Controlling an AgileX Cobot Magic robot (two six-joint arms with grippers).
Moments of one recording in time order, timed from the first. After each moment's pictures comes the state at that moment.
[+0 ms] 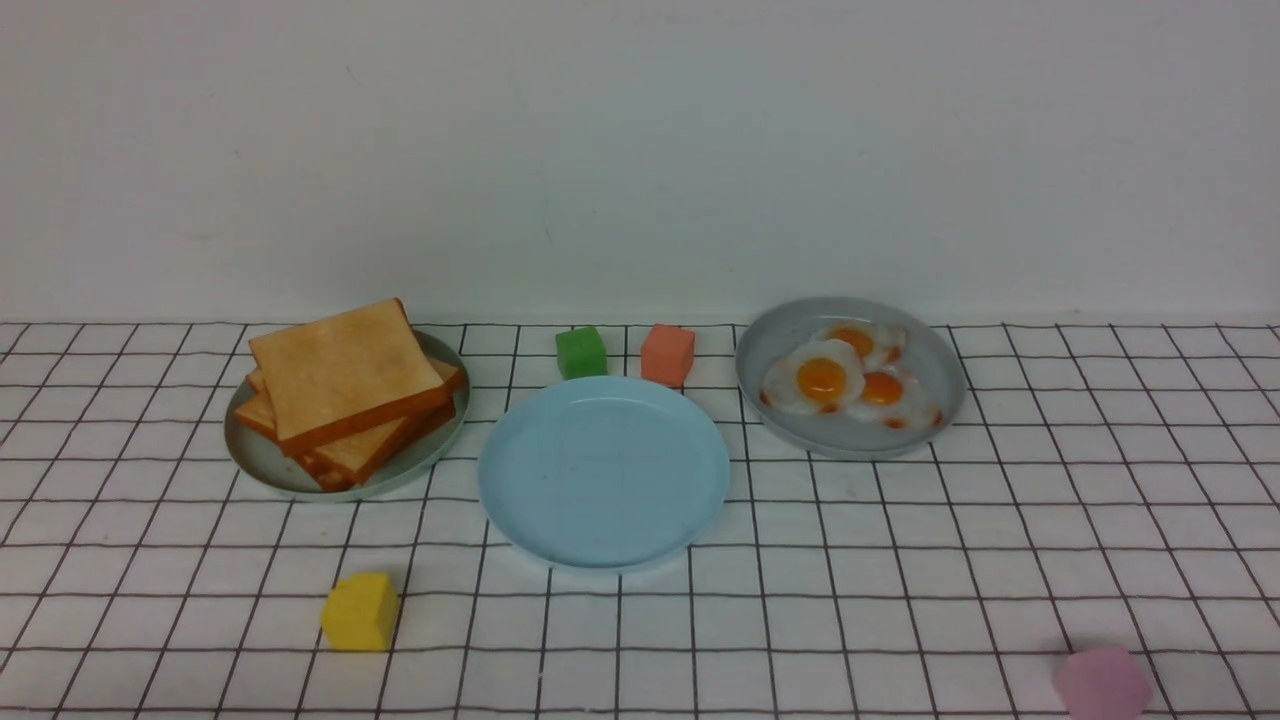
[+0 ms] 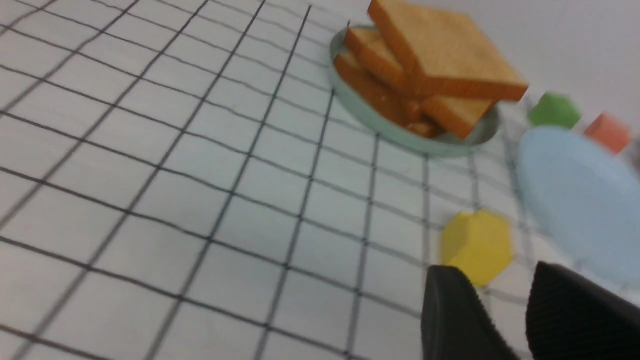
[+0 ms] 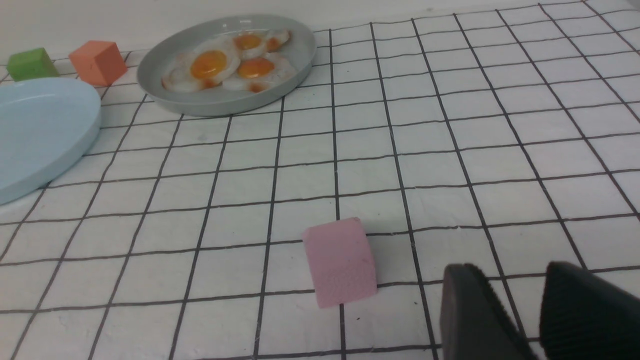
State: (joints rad) right arm -0.03 -0.01 0.02 0.12 0.39 -0.03; left arm 0.04 -0.01 0.03 -0.22 0.27 -0.35
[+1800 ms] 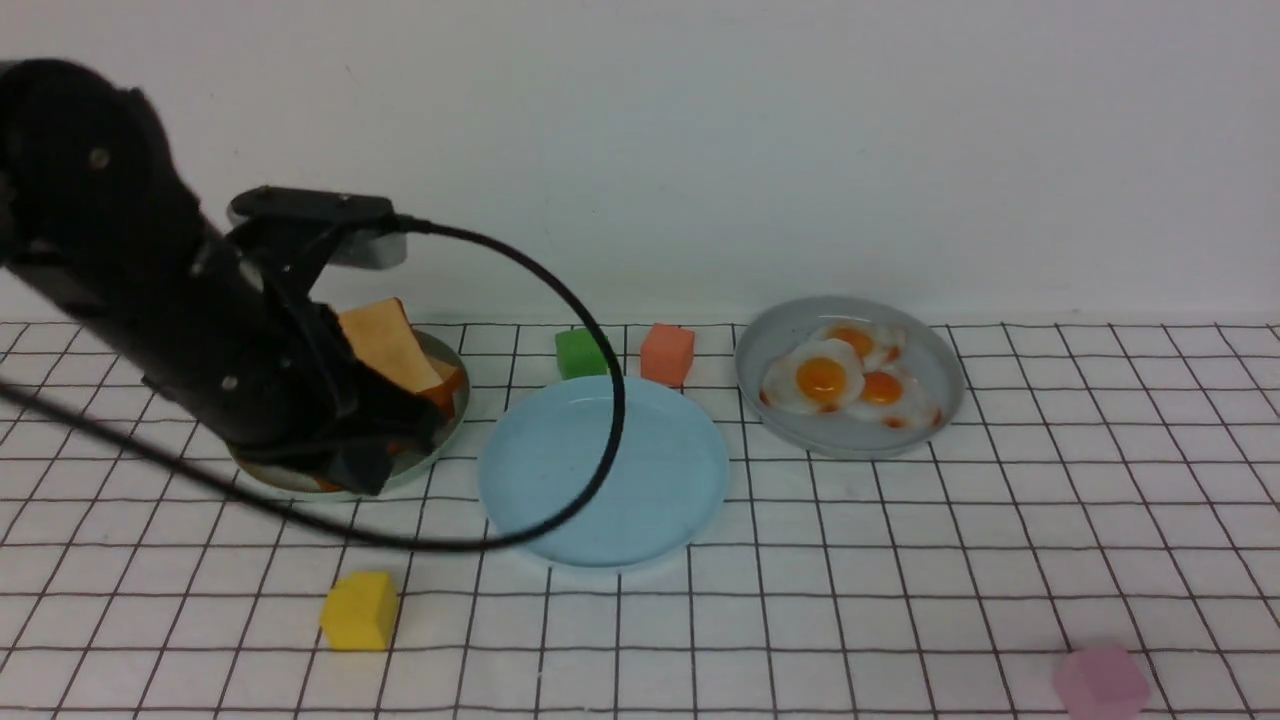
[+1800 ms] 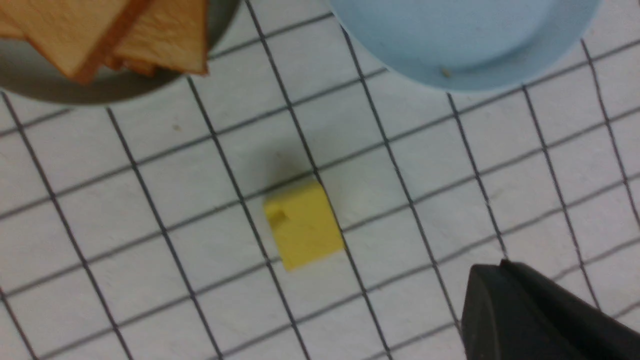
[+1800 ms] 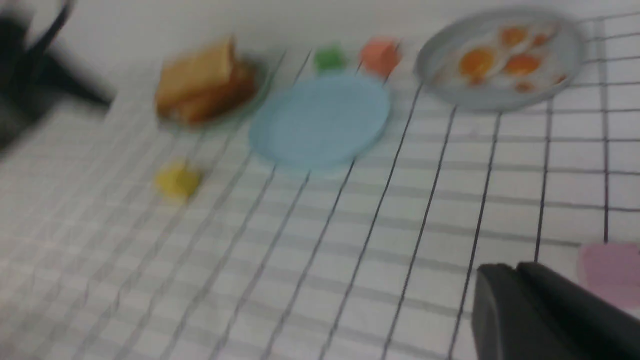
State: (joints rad) right arm 0.09 0.29 -0.56 0.54 0.93 -0.31; left arm -0.27 1.55 -1.27 -0.16 0.97 0.11
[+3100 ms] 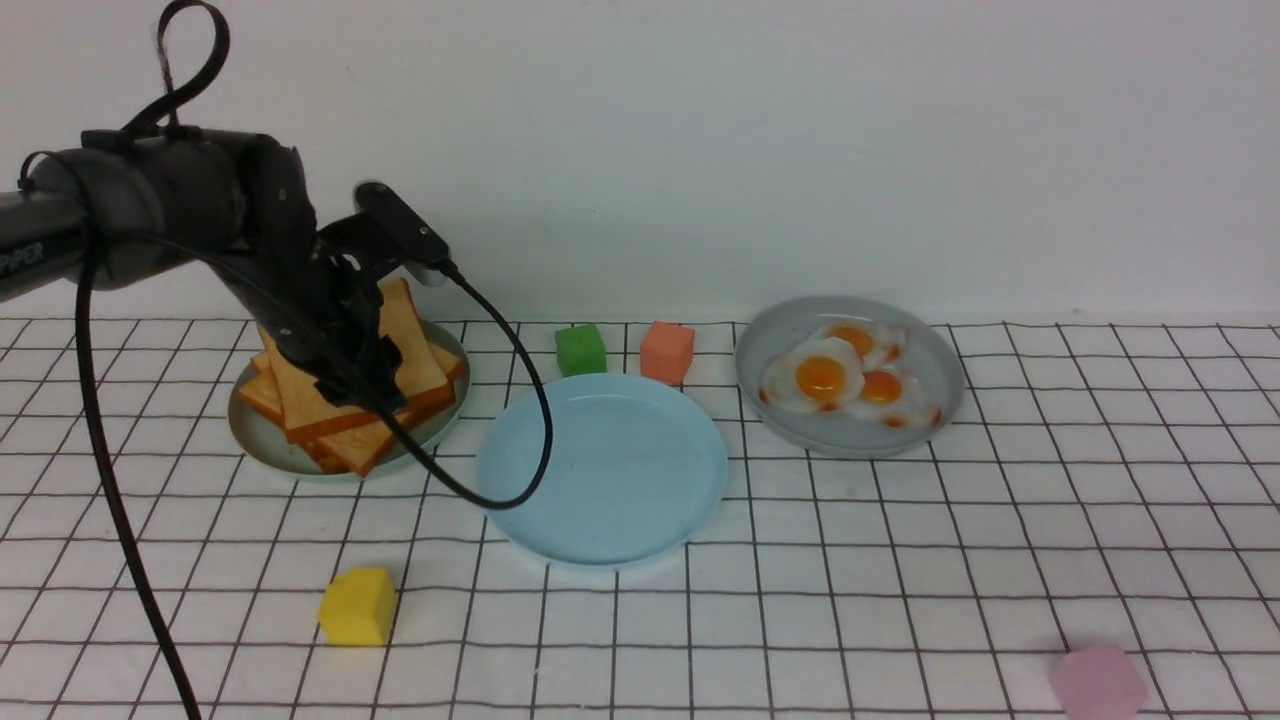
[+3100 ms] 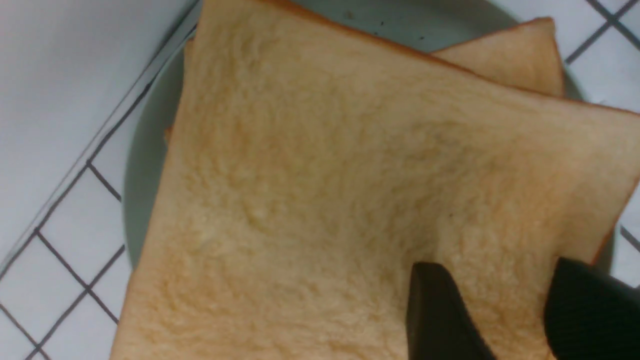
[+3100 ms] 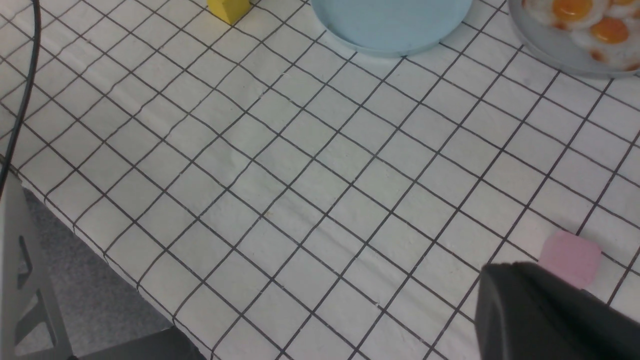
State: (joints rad) right arm 0.39 0.56 -0.90 0.30 1.15 -0.29; left arm -0.15 2.03 -1.58 0.02 0.71 0.67
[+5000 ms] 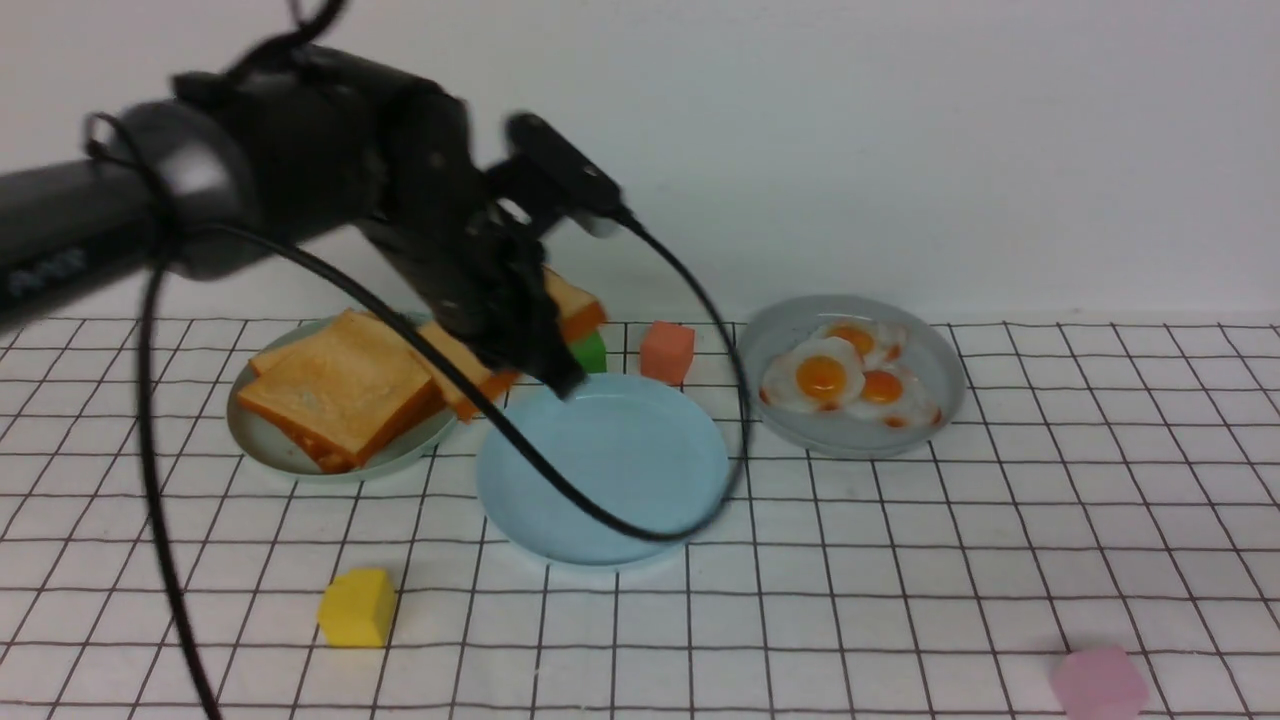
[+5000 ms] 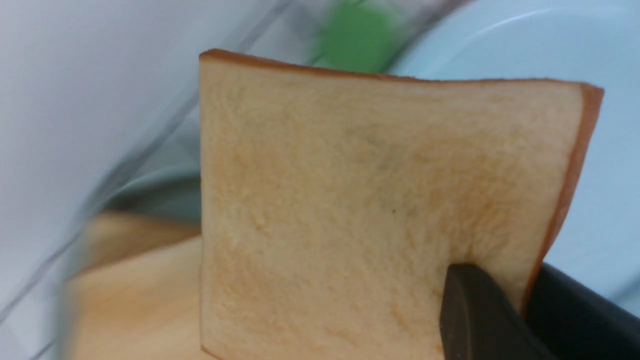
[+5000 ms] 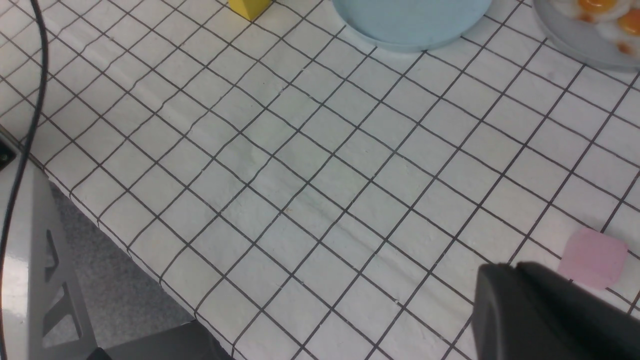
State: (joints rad) right arm 0.39 0.56 -0.90 0.33 1.17 -0.29; left arm -0.47 1.89 -1.57 0.08 0.75 0.36
